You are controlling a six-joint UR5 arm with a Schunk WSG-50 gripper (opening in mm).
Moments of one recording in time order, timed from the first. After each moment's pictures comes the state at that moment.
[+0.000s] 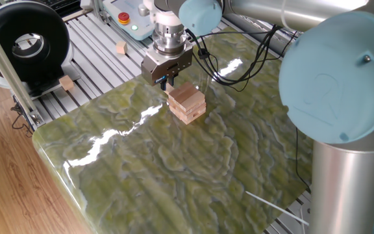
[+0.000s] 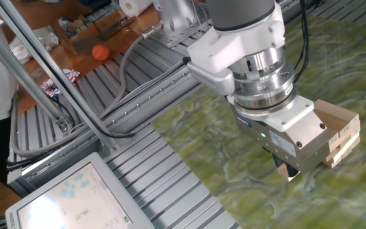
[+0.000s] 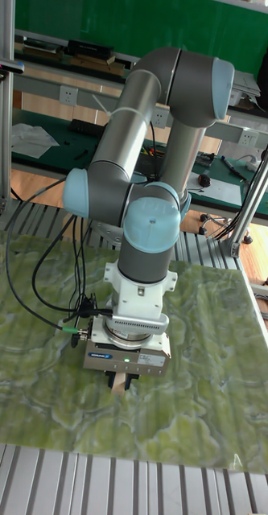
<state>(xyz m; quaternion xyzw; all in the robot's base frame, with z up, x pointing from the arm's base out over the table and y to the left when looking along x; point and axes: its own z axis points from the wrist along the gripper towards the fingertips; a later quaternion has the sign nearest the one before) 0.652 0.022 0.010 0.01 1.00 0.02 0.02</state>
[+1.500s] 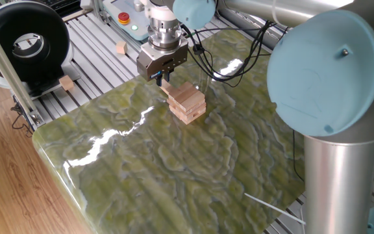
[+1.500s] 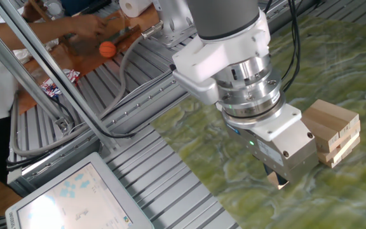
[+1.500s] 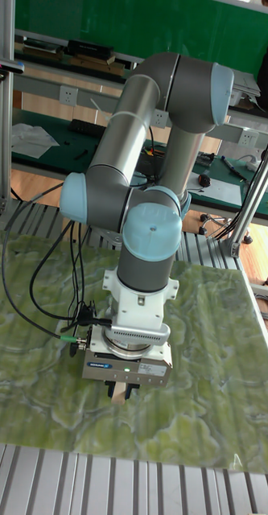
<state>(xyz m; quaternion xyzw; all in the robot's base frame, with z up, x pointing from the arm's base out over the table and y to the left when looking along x) 0.675 0.024 0.013 0.01 1.00 0.02 0.02</state>
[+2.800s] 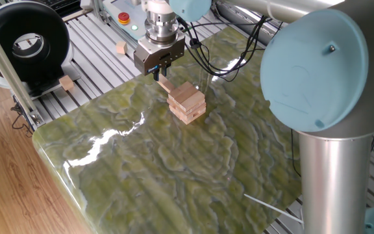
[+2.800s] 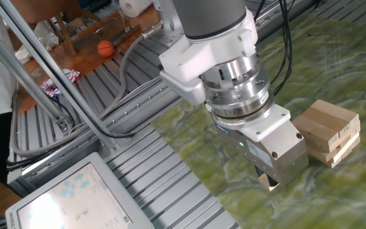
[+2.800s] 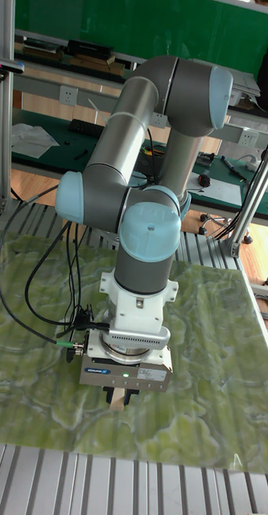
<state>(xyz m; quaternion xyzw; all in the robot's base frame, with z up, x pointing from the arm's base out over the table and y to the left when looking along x) 0.692 0.019 0.021 0.00 1.00 0.02 0.02</state>
